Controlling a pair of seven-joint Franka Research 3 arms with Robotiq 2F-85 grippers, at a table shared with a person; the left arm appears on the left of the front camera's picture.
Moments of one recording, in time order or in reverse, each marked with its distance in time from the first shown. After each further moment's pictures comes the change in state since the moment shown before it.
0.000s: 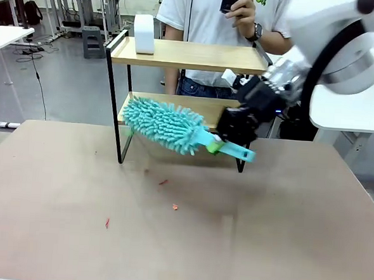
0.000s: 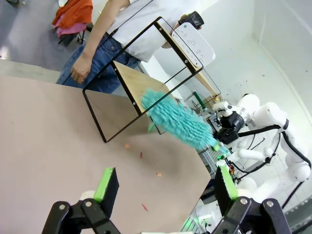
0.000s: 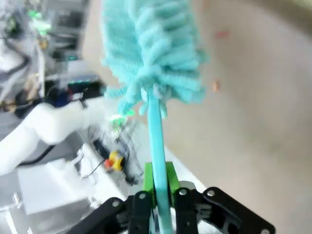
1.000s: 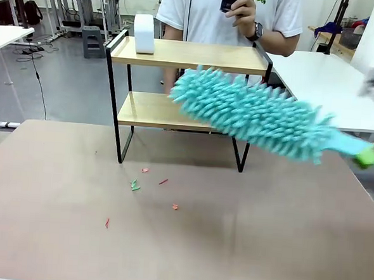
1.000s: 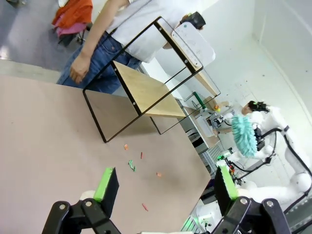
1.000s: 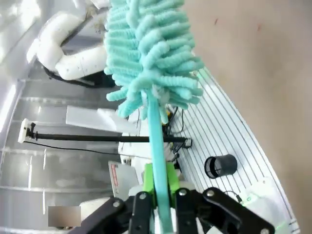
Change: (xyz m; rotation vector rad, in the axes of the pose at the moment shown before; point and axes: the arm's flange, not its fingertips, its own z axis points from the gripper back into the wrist) left arm 0.000 0.000 0.001 0.000 -0.001 -0.001; right arm -0.223 -0.048 0.159 0.330 -0.122 0.172
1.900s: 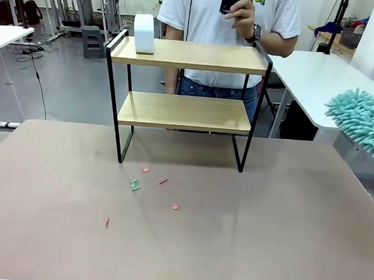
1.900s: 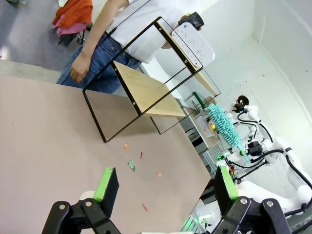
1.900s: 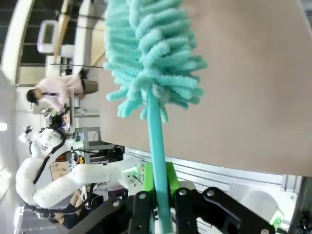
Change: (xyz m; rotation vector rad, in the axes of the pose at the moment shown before) left arm 0.000 0.000 0.000 0.000 0.000 0.000; right arm -0.164 -0.025 0.072 -0.348 -0.659 -0.440
